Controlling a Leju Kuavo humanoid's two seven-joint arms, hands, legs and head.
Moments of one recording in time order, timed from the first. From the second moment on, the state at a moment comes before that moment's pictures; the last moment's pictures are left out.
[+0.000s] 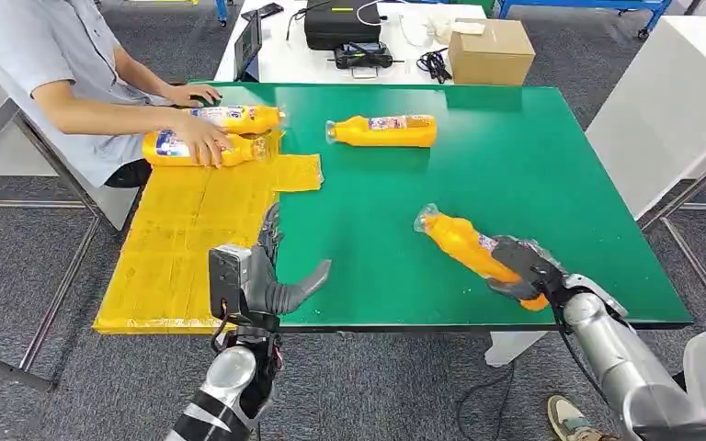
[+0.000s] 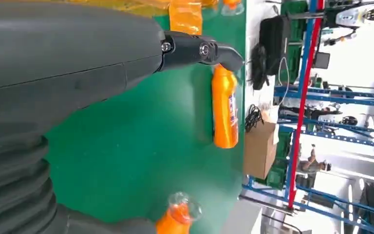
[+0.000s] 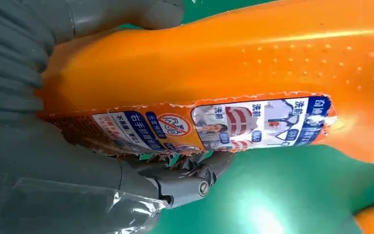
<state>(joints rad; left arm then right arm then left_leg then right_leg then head) -0.23 -0.27 -0.60 -1.21 0.02 0.27 -0.43 -0.50 -0.39 0.32 -0.65 0.47 0.29 -0.35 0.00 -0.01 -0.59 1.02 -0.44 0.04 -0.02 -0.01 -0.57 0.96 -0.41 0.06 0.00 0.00</state>
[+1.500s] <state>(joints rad) -0.20 -0.28 -0.59 -1.14 0.37 0.14 -0.36 -0.34 -0.17 0.30 -1.18 0.31 0.19 -0.43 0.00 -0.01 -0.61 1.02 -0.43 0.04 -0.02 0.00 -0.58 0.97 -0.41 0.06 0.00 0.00</state>
